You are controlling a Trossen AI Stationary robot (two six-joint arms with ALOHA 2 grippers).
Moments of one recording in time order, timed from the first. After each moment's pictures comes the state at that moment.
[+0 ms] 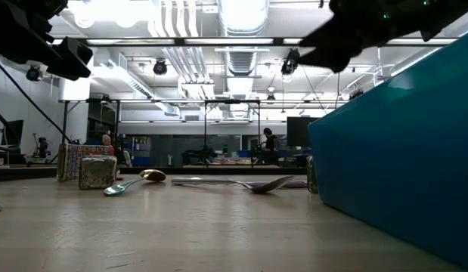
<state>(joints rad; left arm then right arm) -0.44 0.53 0.40 -0.42 -0.25 -0.14 -0.06 1.02 0.55 0.20 0.08 0.07</state>
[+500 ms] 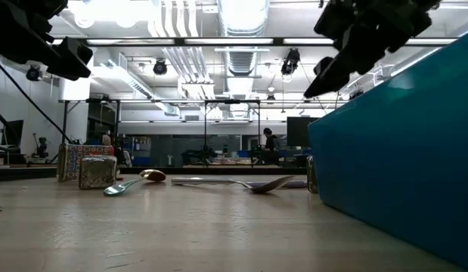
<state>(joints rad) -0.44 0.53 0.40 -0.42 -0.25 -0.14 -0.05 1.18 0.72 -0.24 -0.13 0.01</state>
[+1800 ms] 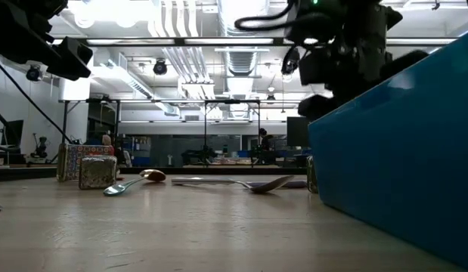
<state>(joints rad) -0.44 0.53 0.40 -0.42 -0.25 -0.14 0.14 1.69 1.05 -0.72 -0.10 -0.18</state>
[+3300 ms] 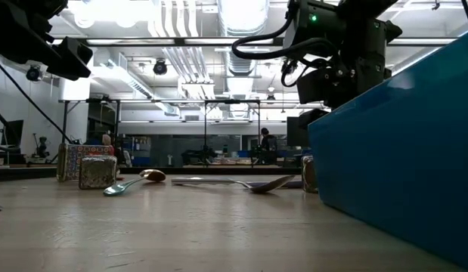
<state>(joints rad) -0.44 0.53 0.40 -0.42 -0.25 -0.14 0.14 1.74 1.01 -0.64 -0.08 -0.17</state>
